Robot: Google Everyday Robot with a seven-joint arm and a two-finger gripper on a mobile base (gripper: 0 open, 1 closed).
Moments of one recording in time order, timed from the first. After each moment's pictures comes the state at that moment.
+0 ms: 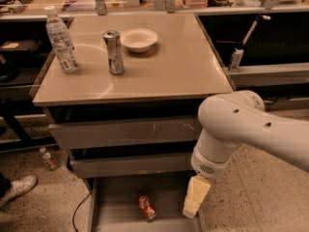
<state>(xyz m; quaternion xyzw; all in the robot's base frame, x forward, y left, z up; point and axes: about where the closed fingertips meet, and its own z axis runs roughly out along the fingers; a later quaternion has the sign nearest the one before) 0.389 -0.124 0.664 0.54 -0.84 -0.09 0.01</state>
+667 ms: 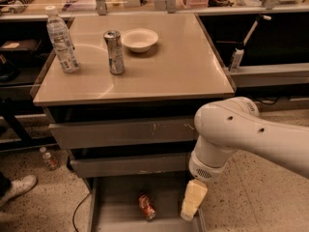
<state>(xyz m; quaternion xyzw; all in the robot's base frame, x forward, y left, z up) 0.386 -0.119 0.646 0.53 -0.84 -0.09 0.01</state>
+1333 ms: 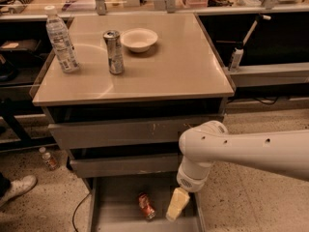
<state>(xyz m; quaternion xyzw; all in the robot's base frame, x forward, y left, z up) 0.401 -0.103 0.534 0.45 -0.89 -0.09 0.05</state>
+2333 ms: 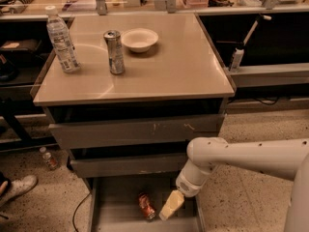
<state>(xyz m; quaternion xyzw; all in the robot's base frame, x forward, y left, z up) 0.412 -0.085 0.455 0.39 -0.90 -0.20 0.04</state>
